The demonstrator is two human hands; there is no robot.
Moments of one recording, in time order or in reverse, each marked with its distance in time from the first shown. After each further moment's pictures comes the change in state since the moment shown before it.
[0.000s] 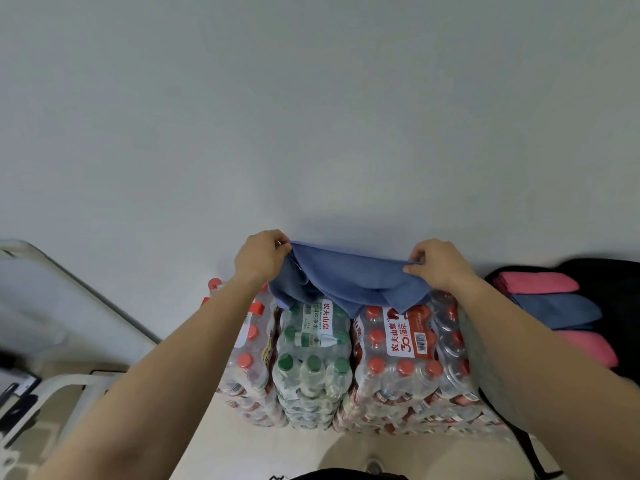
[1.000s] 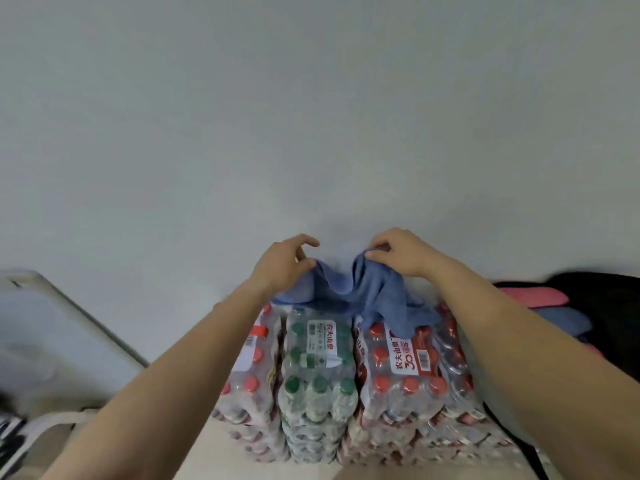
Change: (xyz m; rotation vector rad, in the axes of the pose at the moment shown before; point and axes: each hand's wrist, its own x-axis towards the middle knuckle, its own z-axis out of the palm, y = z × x) left_hand -0.011 0.036 -0.037 -0.063 -0.129 0.322; right_hand -0.003 -0.093 -0.039 0.030 -0.076 -0.336
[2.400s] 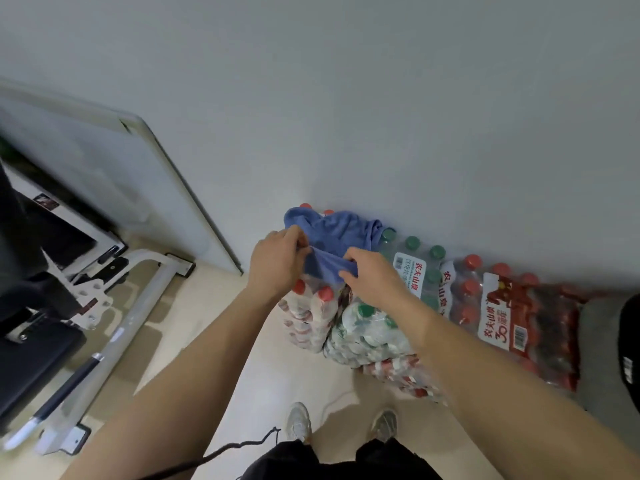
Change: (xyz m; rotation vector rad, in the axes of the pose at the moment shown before) left_hand -0.162 -0.159 0.044 0.232 0.244 -0.416; right_hand 0.006 -0.107 0.259 0.027 -0.233 -0.119
